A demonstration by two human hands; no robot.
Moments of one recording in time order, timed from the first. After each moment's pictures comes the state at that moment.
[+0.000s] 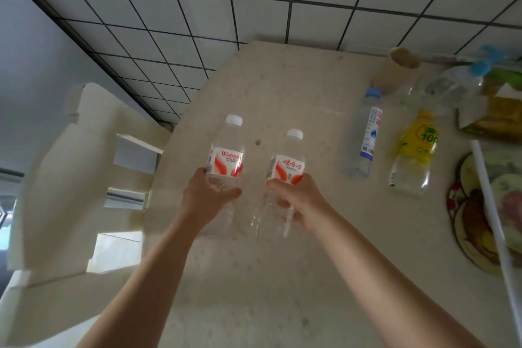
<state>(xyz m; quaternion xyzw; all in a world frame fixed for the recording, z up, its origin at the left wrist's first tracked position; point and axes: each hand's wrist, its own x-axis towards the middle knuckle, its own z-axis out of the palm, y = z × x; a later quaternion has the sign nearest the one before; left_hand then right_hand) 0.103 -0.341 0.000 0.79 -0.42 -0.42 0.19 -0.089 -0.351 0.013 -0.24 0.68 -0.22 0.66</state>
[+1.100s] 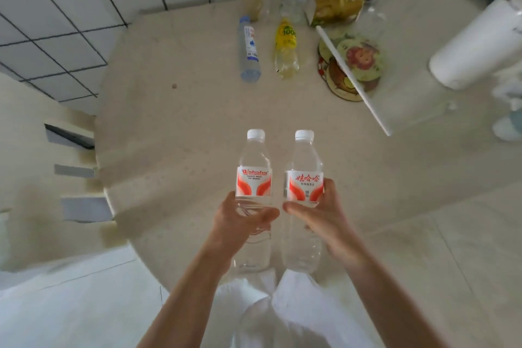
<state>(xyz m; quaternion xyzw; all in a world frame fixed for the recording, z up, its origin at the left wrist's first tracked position) 0.028 -0.062 0.066 0.55 -0.43 -0.69 0.17 -0.130 -0.005 0.088 -0.18 0.79 -0.36 0.47</state>
